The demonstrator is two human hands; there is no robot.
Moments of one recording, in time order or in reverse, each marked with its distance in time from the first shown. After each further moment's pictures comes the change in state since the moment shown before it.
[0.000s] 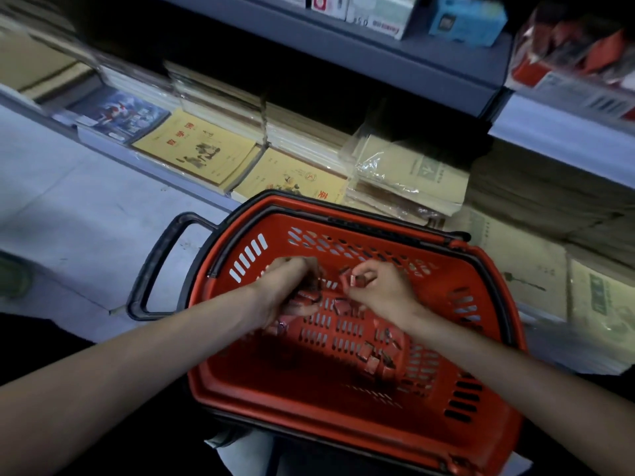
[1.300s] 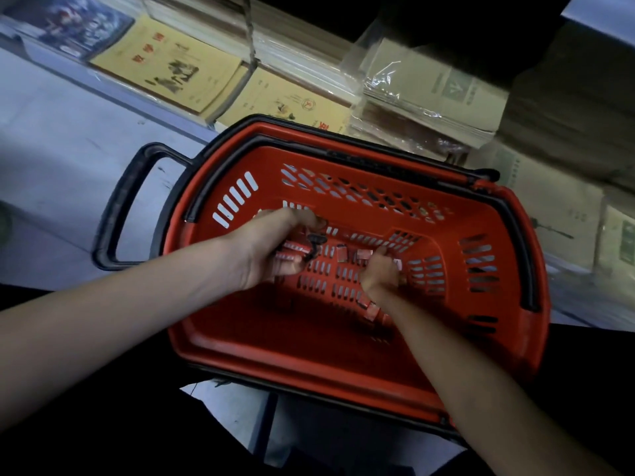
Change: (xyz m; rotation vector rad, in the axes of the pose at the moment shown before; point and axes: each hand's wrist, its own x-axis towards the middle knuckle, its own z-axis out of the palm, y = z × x) left_hand 0.012 -0.012 -0.005 -0.107 -0.040 -0.099; right_hand 0.058 0.149 0.095 -0.574 0.105 0.352
